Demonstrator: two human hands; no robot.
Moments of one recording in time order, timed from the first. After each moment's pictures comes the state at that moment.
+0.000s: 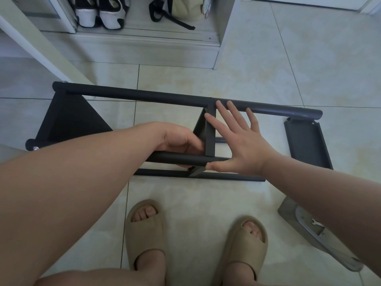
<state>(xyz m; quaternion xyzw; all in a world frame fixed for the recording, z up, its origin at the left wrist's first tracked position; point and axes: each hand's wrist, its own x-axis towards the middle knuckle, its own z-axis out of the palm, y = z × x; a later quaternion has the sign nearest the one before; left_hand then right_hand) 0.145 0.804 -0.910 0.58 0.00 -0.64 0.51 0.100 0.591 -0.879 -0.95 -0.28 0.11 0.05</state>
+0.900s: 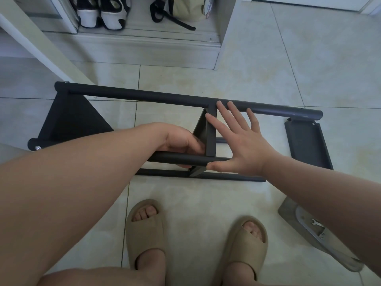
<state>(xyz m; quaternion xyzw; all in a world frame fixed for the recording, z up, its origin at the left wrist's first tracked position) 0.144 0.803 -0.913 0.61 0.00 -0.61 0.50 0.099 0.592 -0.877 -0.95 -0.27 0.11 0.05</state>
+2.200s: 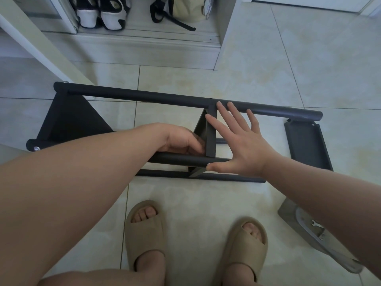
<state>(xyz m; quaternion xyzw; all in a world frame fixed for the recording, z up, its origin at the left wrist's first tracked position) 0.144 0.803 -0.914 0.63 -0.04 -0.59 0.50 0.100 0.591 -0.881 -0.95 -0.28 0.10 0.06</state>
